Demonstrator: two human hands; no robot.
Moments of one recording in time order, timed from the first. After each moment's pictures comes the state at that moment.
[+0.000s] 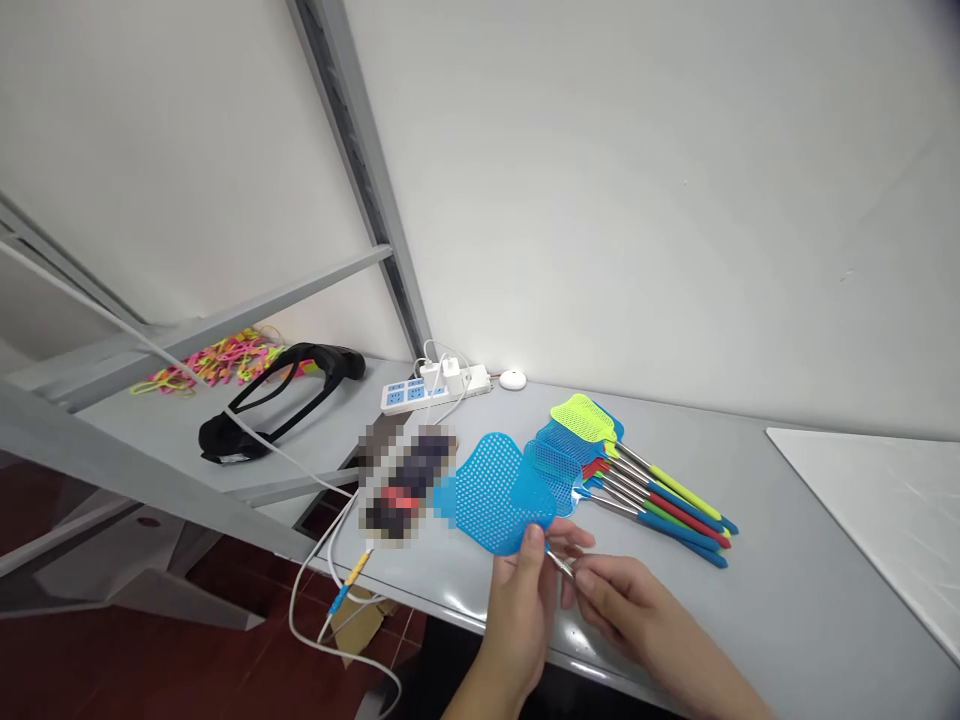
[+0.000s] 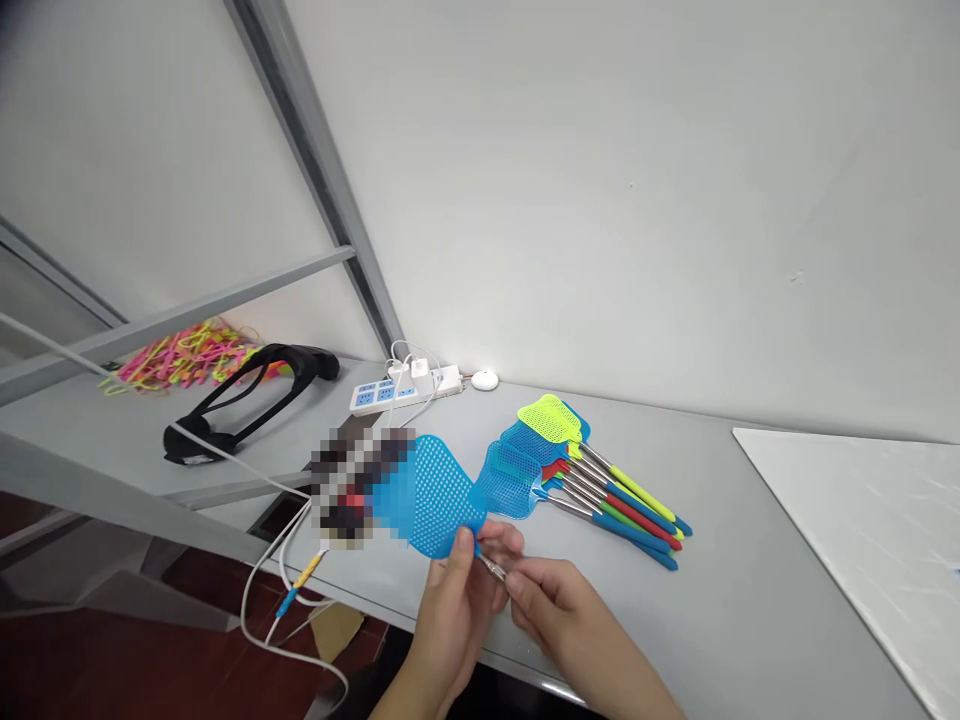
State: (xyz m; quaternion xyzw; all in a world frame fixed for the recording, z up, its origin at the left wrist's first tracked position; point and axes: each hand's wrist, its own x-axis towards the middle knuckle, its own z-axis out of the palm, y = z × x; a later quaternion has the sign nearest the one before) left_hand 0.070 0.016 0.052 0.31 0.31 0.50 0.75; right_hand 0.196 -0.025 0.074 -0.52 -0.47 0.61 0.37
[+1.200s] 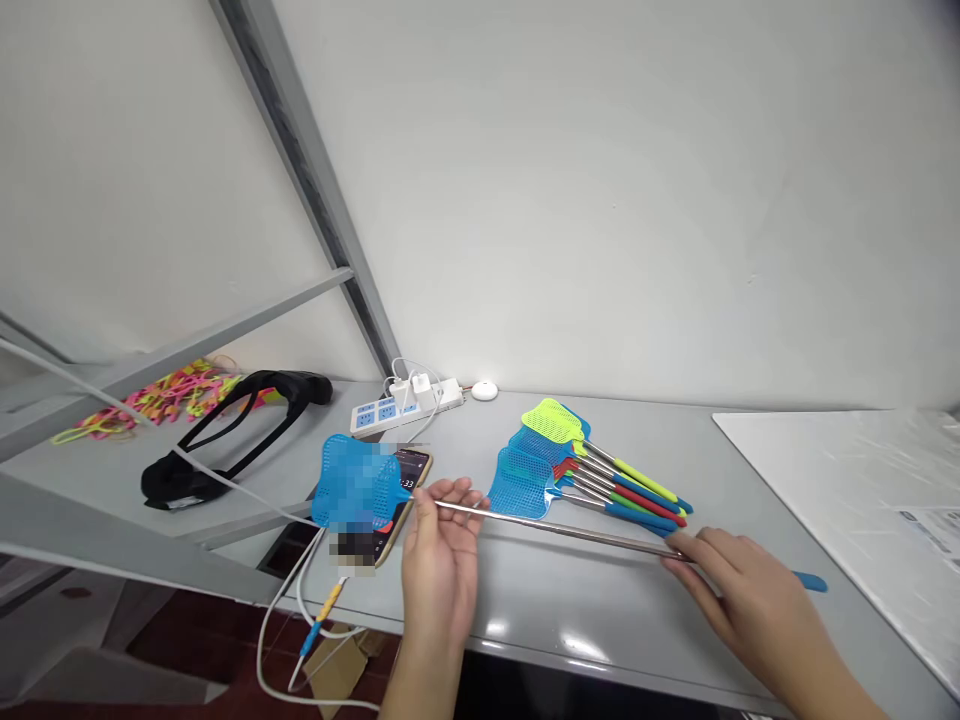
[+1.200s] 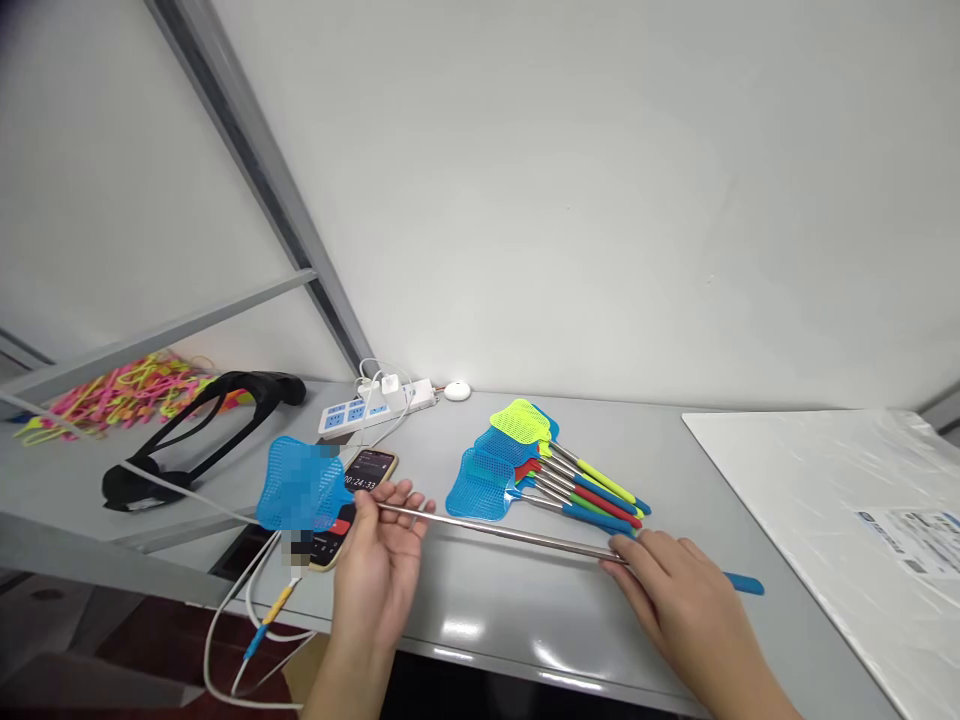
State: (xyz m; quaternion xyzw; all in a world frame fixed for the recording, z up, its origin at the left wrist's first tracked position) left_hand 0.041 0.068 0.084 0.14 0.35 0.66 0.65; right_hand 0.318 -0.079 0.045 -0.64 -0.72 -0.17 0.22
